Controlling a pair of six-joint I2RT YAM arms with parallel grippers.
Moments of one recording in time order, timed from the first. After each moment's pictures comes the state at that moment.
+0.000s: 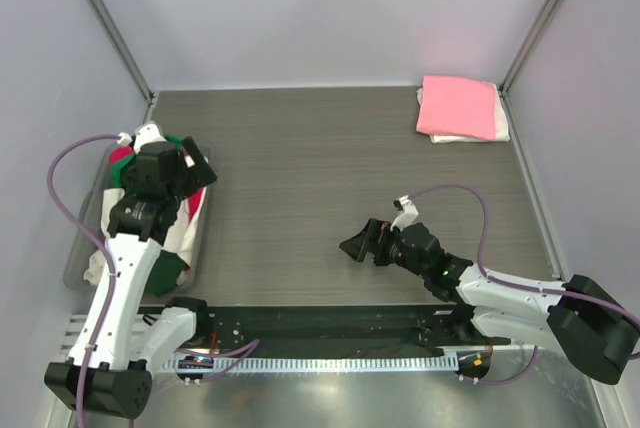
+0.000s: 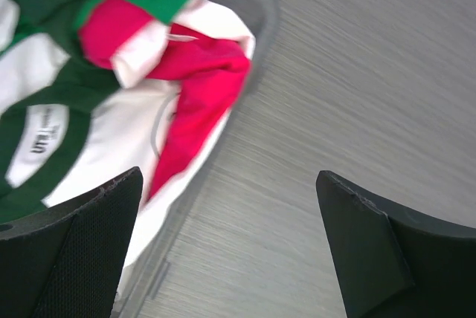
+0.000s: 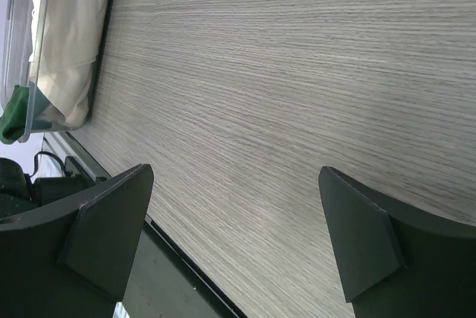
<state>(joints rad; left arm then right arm) -0.12 0.92 1.05 -0.72 -0.28 -0.49 0.82 1.00 0.19 0.41 0.02 0.87</state>
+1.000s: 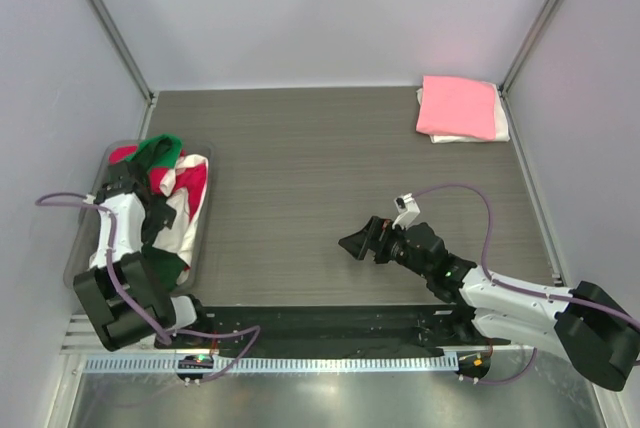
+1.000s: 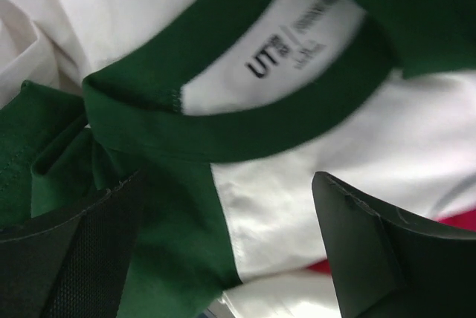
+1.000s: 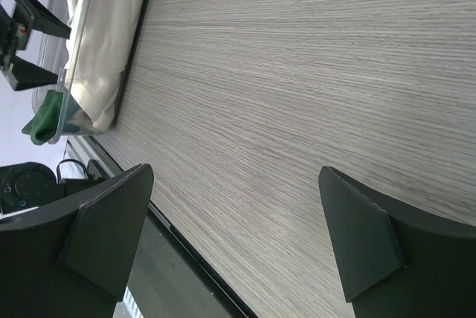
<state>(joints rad) 0.41 1.29 0.90 -0.87 -0.27 -0.62 0.82 0.95 0.19 0.44 0.01 0.87</state>
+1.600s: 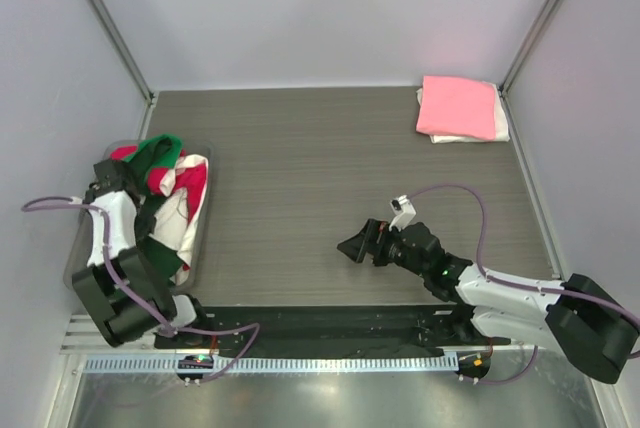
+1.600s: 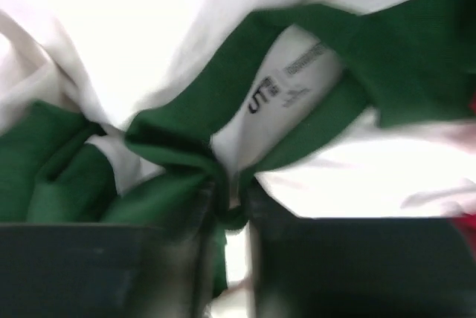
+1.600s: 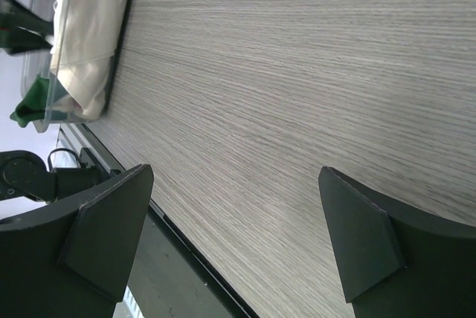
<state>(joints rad) 0.50 1.38 0.92 -0.83 -0.24 -0.66 0.82 1.00 0.19 0.45 -0.02 0.87</state>
